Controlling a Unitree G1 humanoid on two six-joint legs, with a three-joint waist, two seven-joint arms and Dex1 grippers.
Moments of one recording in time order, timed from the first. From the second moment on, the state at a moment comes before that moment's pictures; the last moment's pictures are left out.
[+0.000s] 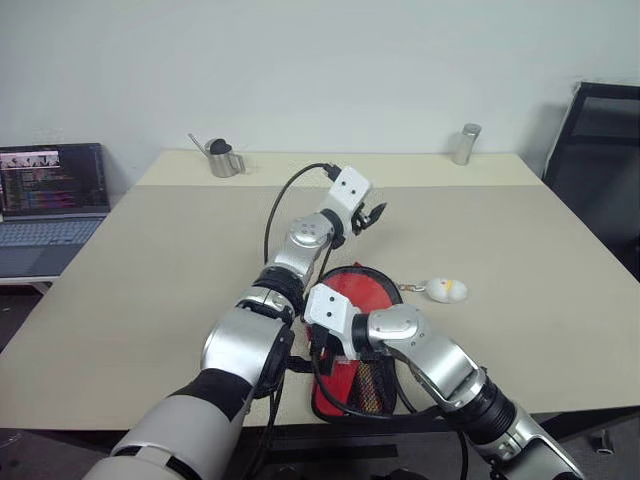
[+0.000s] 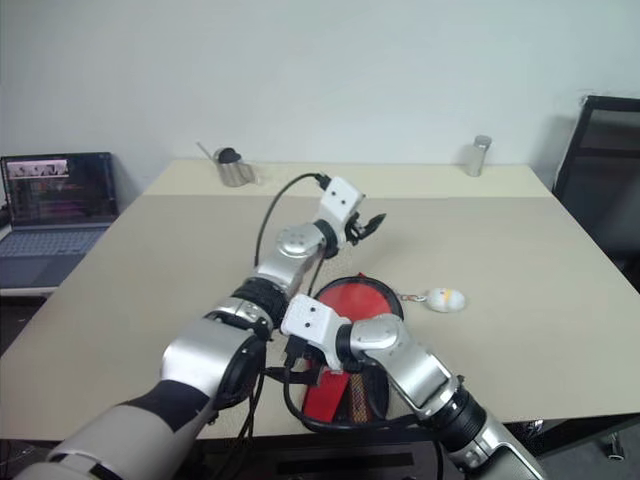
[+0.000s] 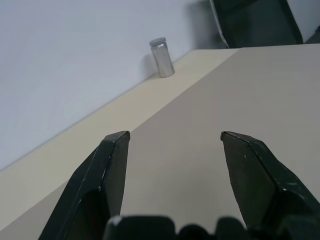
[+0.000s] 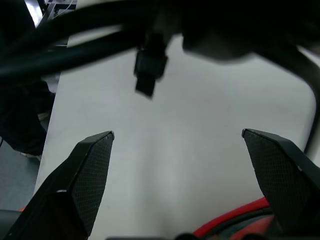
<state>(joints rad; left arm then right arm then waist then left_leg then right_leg) -1.30 0.11 -0.05 1.25 0.09 -0.29 -0.43 -0.62 -0.20 0.55 -0.16 0.07 0.56 0.77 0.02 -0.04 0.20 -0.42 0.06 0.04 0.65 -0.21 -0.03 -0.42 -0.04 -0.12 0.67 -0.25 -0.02</state>
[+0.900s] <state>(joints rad) -0.87 0.45 0.00 0.67 -0.18 0.02 -1.18 -0.51 -0.64 0.23 -0.51 0.33 0.80 0.91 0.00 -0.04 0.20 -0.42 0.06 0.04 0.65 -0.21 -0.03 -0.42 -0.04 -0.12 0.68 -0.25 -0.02</state>
